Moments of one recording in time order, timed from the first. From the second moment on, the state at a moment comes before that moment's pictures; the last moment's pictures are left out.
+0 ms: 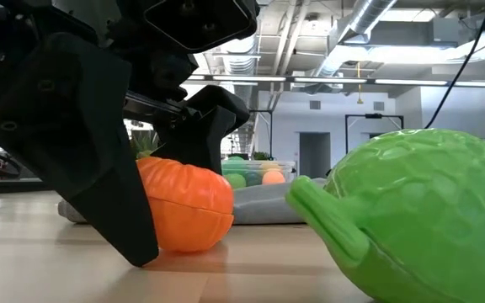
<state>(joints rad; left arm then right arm) -0.51 2.05 1.28 -0.22 -0.05 -0.07 1.22 1.00 0.75 -0.86 1.02 1.48</state>
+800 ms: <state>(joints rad) -0.51 2.05 1.34 -0.22 -0.10 -0.19 1.22 1.00 0.75 -0.87 1.02 1.48</state>
